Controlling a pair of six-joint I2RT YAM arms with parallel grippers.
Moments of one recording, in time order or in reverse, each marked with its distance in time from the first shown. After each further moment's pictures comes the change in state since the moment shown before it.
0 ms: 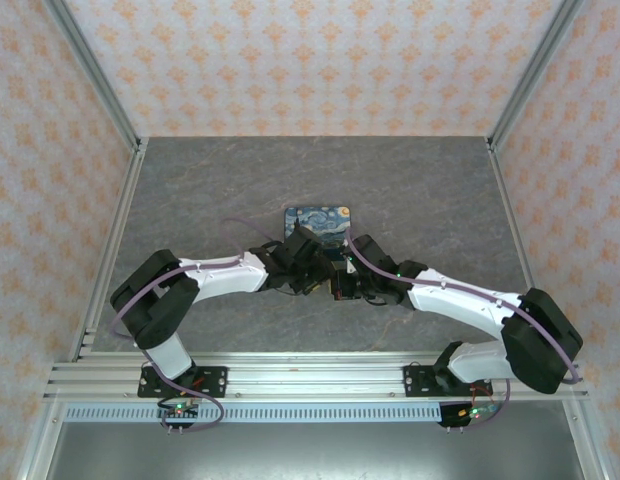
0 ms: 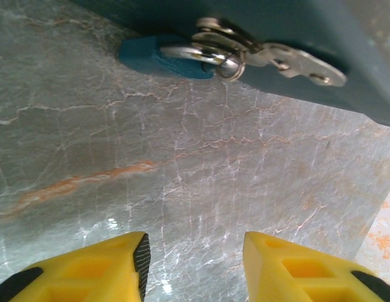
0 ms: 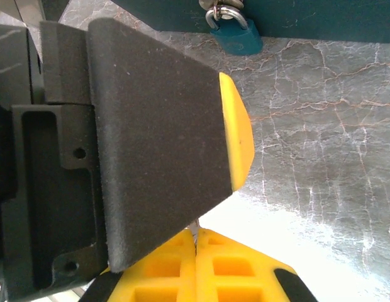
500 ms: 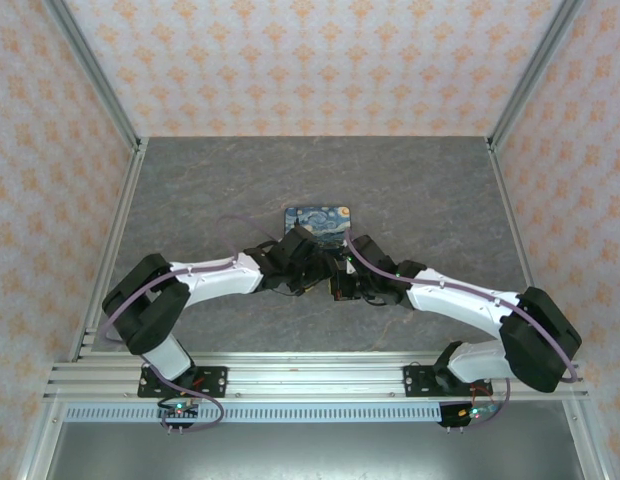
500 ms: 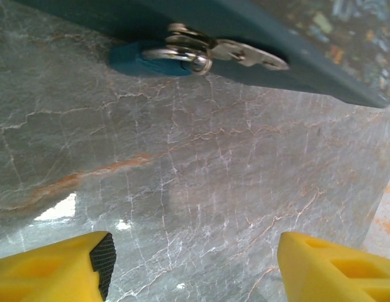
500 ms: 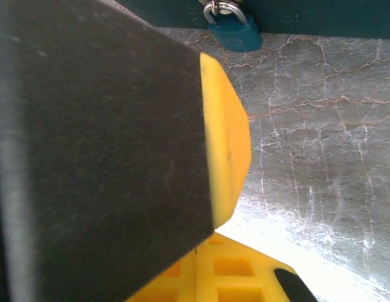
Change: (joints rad) left arm 0.006 -0.047 -0.023 -0.010 -0.005 0.071; right arm 0.000 0.009 0.000 -0.001 0.000 -0.003
